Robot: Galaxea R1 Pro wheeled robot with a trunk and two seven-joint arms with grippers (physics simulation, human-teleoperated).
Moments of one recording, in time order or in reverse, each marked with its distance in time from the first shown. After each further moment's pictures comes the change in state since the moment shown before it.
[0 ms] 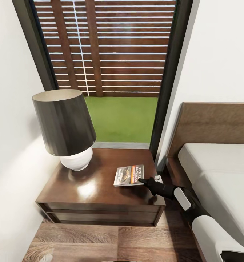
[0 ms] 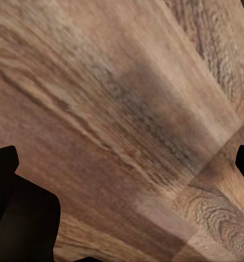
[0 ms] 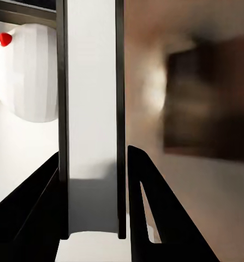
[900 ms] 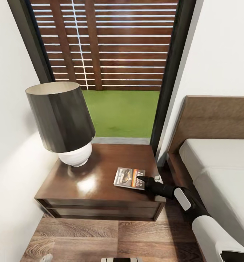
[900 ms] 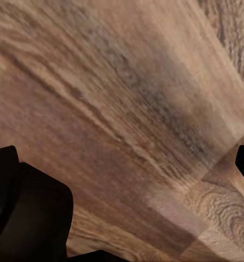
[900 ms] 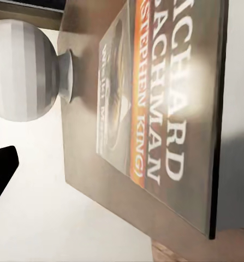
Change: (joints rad) left arm 0.000 0.000 -0.002 0.000 -0.002 -0.003 -0.004; right arm 0.000 -0.001 0.000 0.003 0.000 -0.001 0.000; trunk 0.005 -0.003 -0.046
